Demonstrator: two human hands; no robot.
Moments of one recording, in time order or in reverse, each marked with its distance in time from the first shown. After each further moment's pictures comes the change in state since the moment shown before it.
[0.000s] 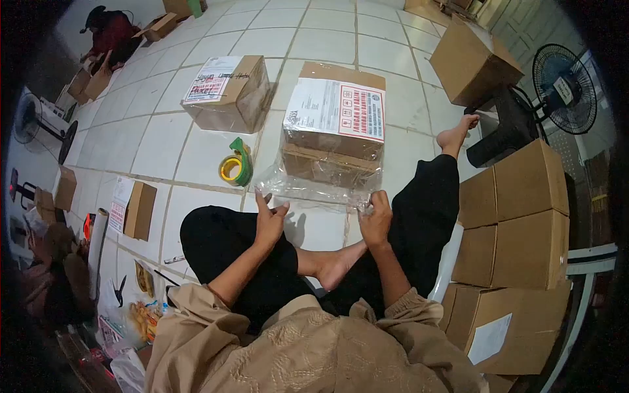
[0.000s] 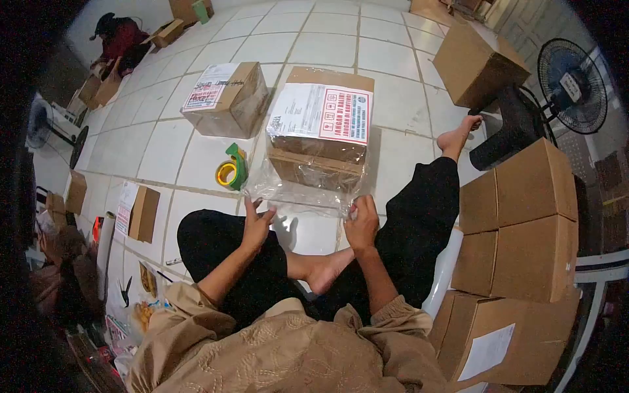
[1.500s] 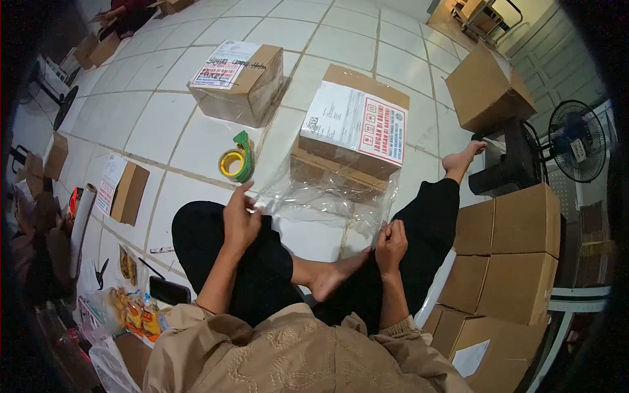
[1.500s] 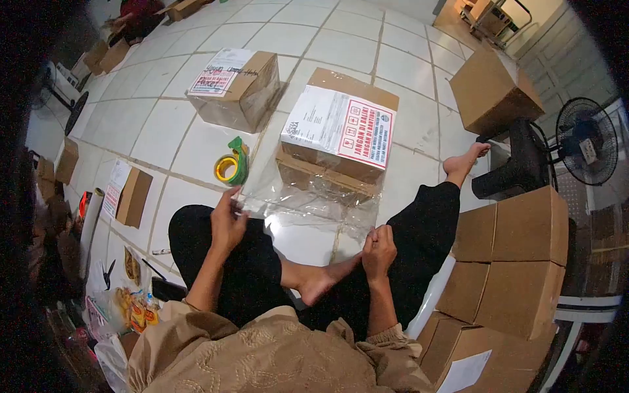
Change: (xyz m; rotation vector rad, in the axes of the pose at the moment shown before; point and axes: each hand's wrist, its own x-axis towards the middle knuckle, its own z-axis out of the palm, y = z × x) left_hand 0.012 0.052 -0.056 0.550 0.051 0.271; right_hand -0.008 0.025 -0.017 -0.107 -0.077 0.055
